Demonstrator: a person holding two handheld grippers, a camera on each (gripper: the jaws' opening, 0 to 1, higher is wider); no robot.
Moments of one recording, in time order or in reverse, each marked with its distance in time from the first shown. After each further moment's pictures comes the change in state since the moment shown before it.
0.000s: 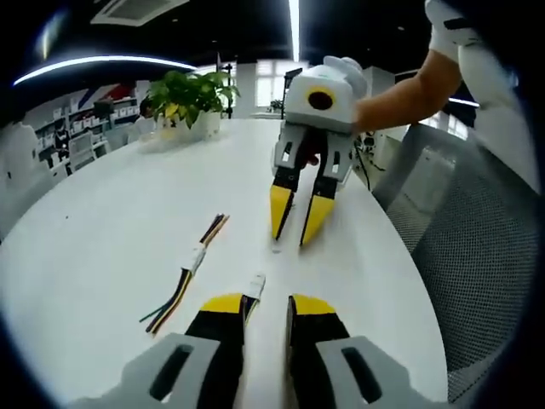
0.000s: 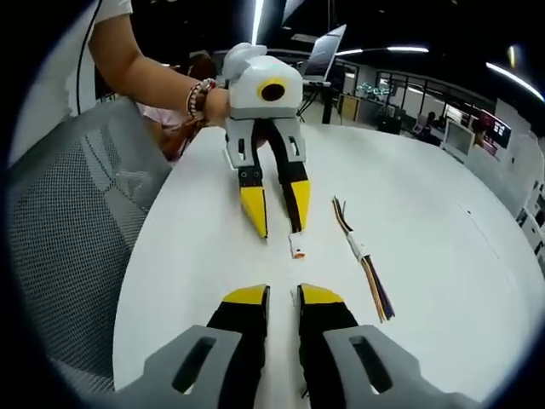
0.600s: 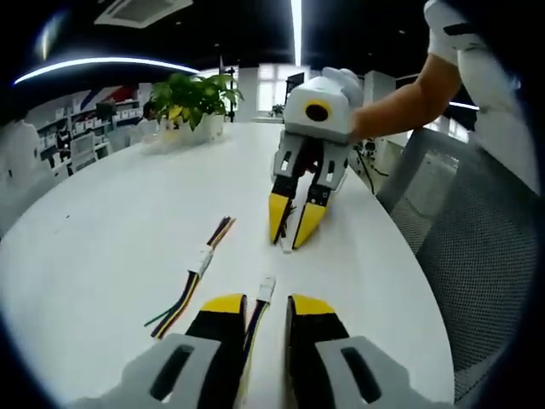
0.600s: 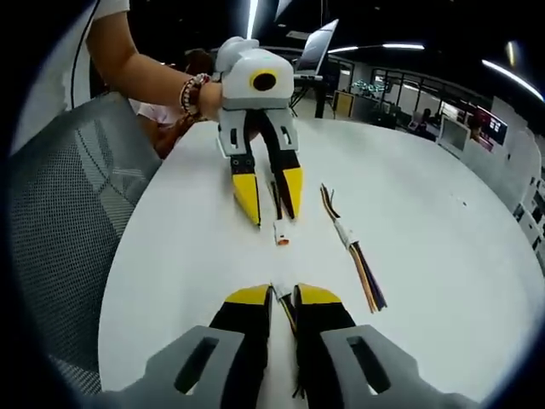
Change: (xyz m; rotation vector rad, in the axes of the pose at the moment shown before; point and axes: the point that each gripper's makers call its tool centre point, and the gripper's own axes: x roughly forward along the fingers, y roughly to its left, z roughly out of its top) left arm 0.003 0.006 0.000 -0.007 -0.016 -0.002; right arm -0.001 -0.011 -0.011 0.015 0.008 -0.023
